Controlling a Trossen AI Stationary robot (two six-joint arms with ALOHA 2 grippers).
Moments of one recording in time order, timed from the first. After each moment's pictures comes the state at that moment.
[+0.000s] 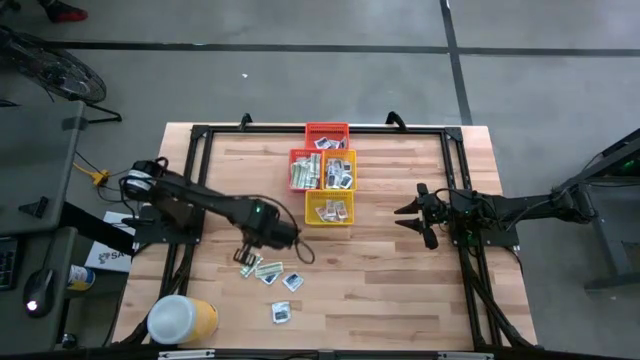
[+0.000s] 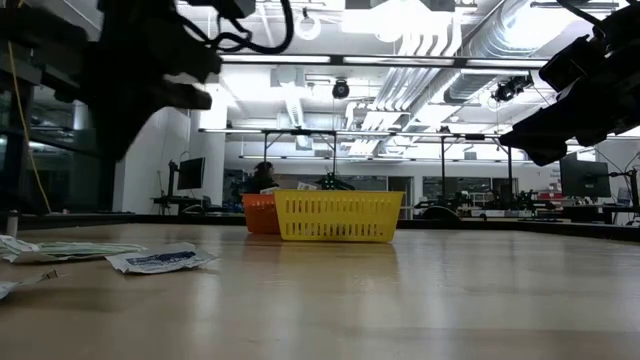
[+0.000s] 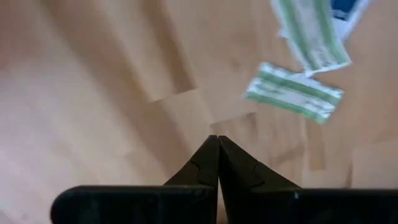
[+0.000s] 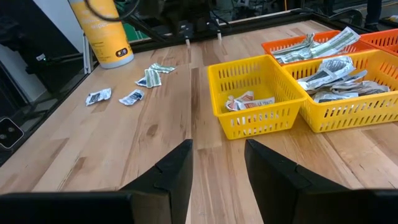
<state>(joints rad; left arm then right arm) -0.23 1.65 1.24 -1.23 -0.05 0.10 0.02 0.28 0.01 0.03 0.00 0.20</state>
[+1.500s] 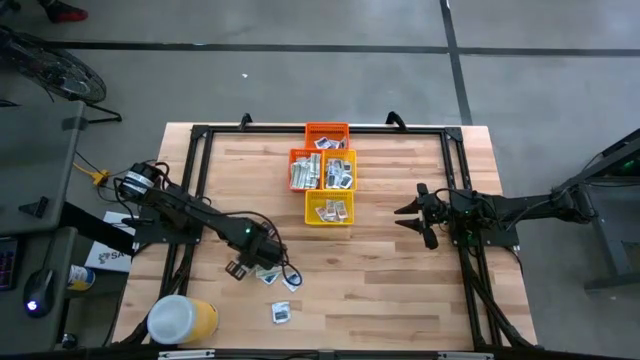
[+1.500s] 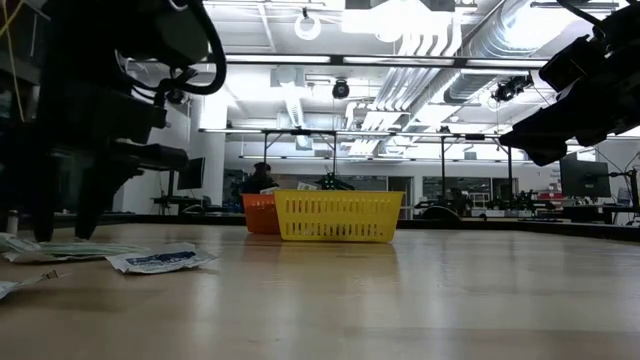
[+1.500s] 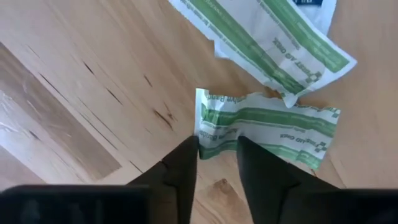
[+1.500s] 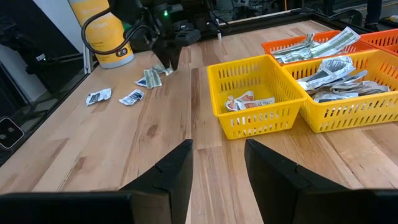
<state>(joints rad) -0.37 1.65 0.89 -0.76 0.03 0.23 0.02 0.28 0.01 0.03 0.00 0.20</state>
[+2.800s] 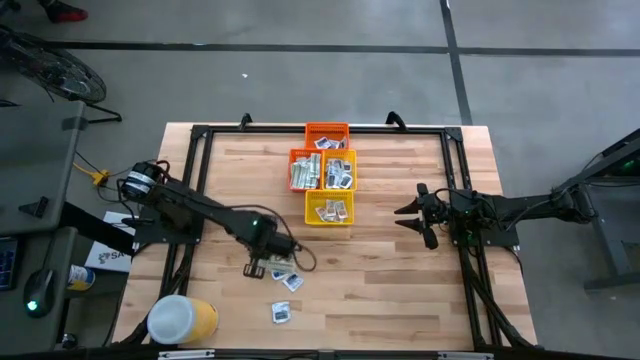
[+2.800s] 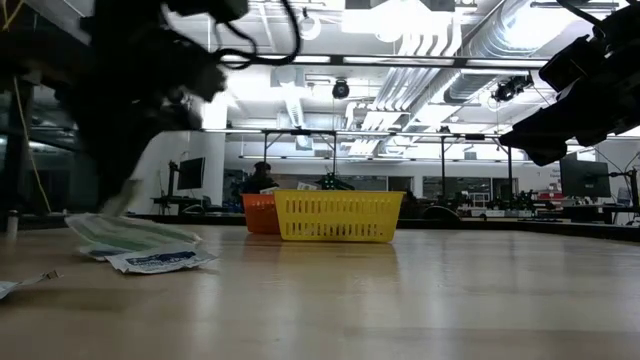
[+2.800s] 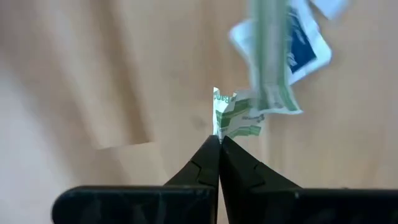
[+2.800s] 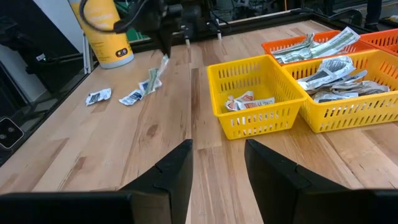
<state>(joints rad) -0.32 1.65 1.09 -0.93 0.00 -0.16 0.02 0.28 0.01 0.03 0.00 0.20</state>
